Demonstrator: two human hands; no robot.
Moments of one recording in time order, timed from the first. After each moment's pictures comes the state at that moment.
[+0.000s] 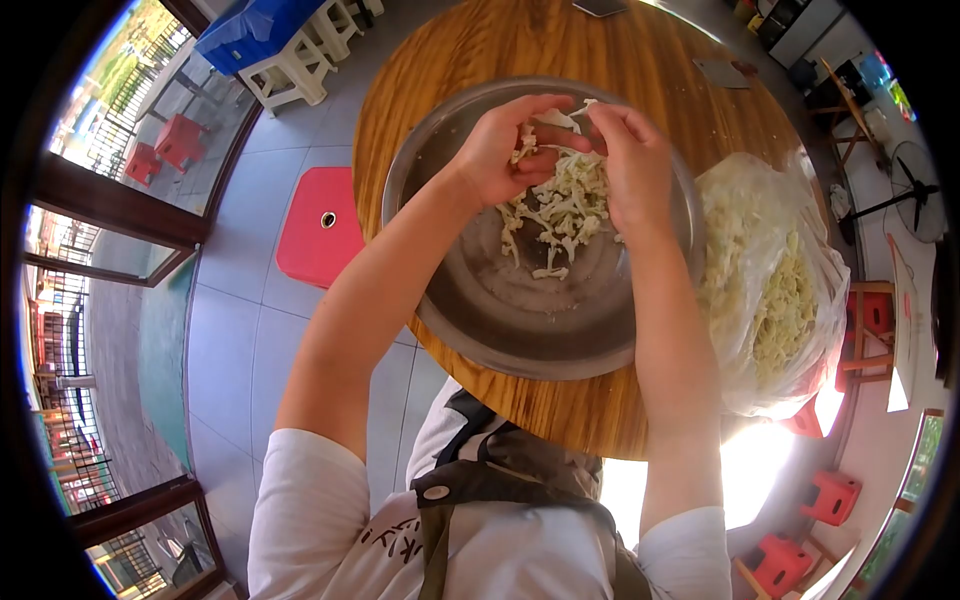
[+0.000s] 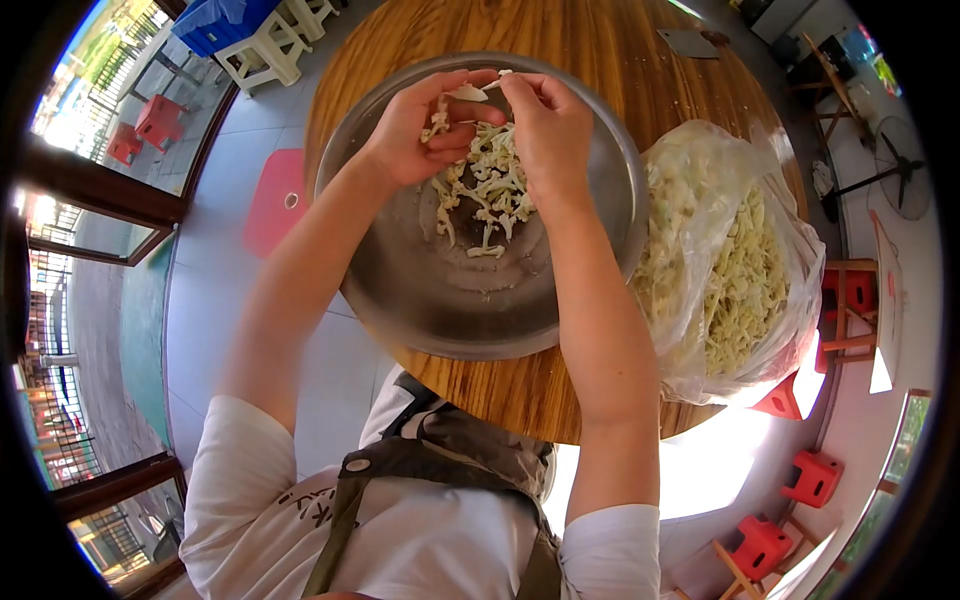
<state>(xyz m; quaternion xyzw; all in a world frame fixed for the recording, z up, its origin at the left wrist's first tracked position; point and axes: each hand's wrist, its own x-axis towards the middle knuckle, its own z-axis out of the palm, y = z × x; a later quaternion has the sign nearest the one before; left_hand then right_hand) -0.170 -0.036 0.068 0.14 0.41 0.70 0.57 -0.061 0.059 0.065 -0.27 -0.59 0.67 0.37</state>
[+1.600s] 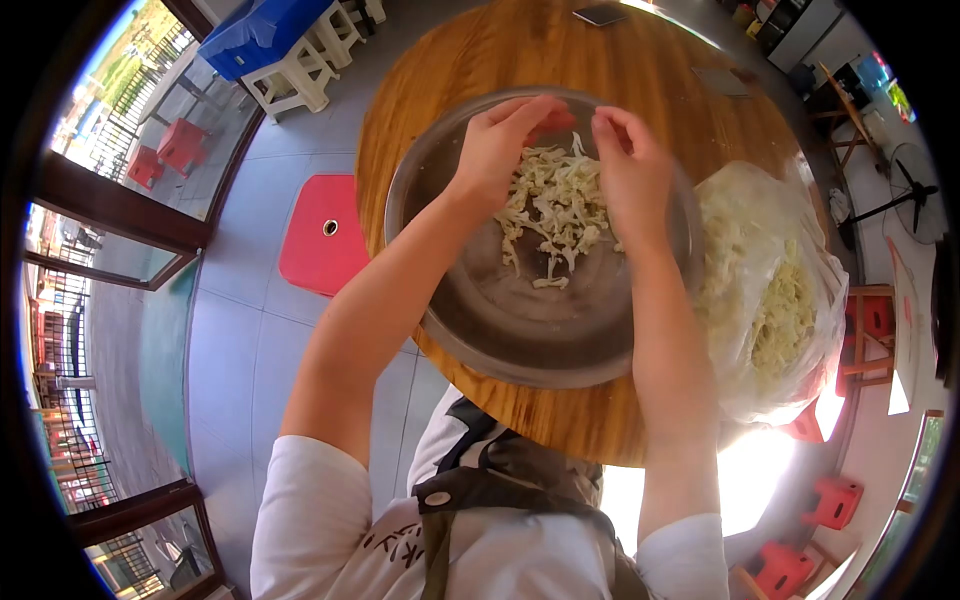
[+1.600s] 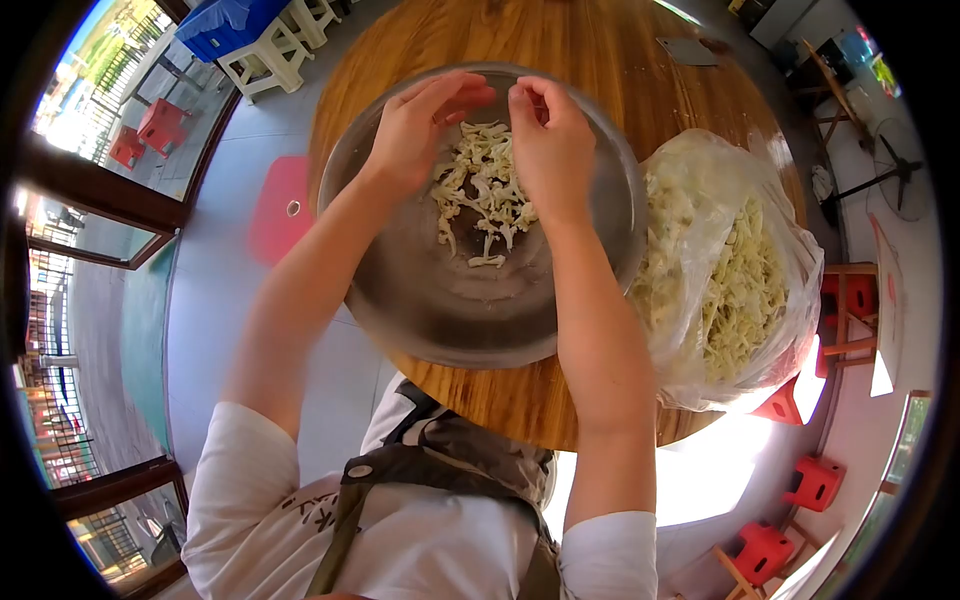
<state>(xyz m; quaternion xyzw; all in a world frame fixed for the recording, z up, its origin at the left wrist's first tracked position) -0.172 -0.031 0.058 0.27 0.54 0.73 0.33 -0.061 0.060 0.063 -0.30 -0.74 0.46 0.40</state>
